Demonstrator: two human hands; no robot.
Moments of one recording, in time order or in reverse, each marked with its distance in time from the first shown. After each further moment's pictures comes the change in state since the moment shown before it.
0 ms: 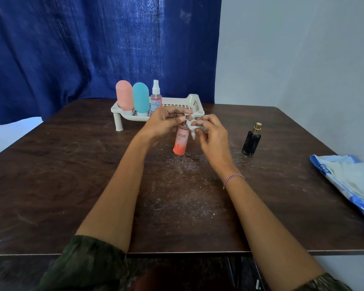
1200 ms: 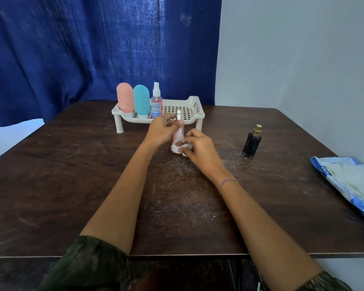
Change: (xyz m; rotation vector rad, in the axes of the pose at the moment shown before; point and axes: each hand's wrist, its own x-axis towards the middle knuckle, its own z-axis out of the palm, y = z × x) left_hand 0.007 -0.020 0.005 0.292 0.243 -0.113; right_hand -0.005 0.002 0.020 -0.103 -0.299 -0.043
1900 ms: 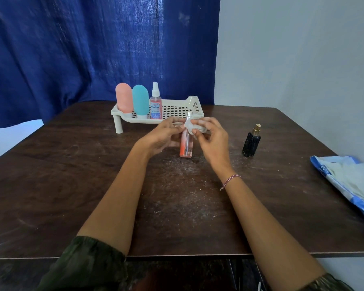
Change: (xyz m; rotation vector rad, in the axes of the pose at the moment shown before) left_hand -0.003 0.003 -0.002 -0.411 -0.363 -0.206; right_hand 0.005 0.005 -0.015 0.302 0.335 0.179
